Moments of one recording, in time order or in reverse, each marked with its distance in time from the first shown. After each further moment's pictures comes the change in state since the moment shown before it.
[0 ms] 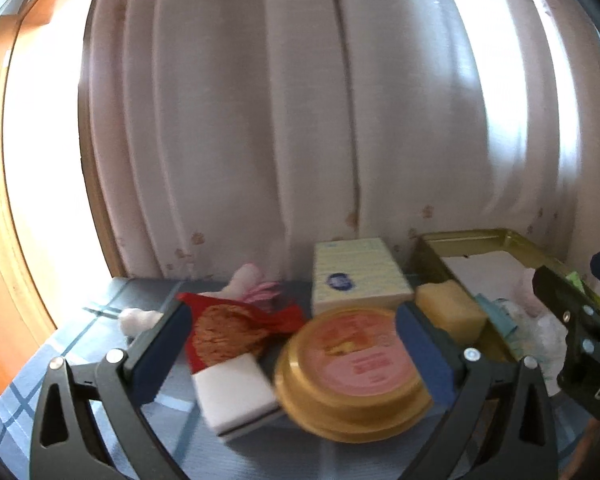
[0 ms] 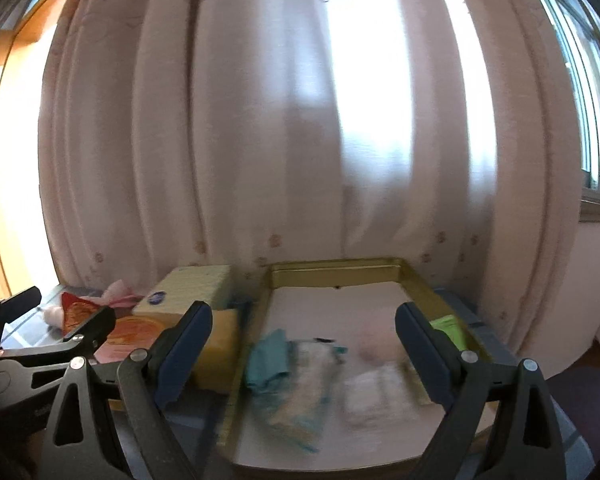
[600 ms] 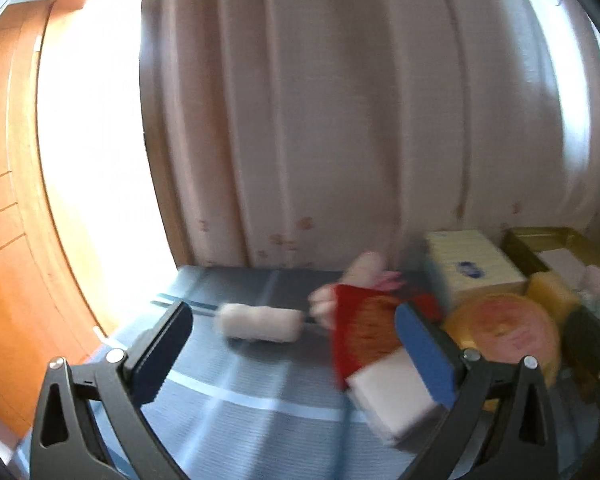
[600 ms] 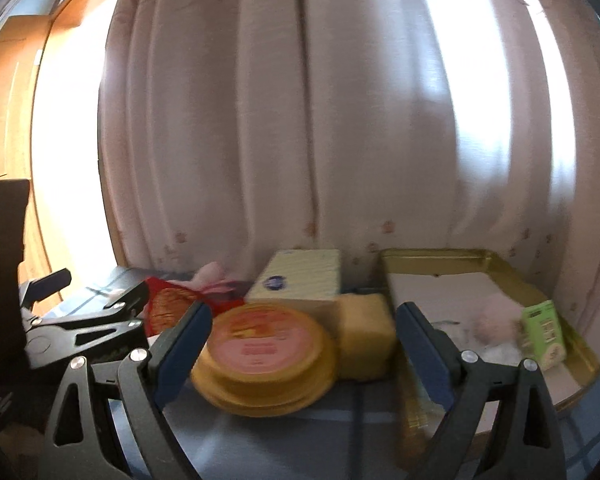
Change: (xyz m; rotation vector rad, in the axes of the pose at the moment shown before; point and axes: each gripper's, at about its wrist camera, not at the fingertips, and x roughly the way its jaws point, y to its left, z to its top) left arm 0.014 0.107 -0.002 -0.021 0.037 0.151; right arm -0.005 0.100 -0.006 -0.042 0.046 0.175
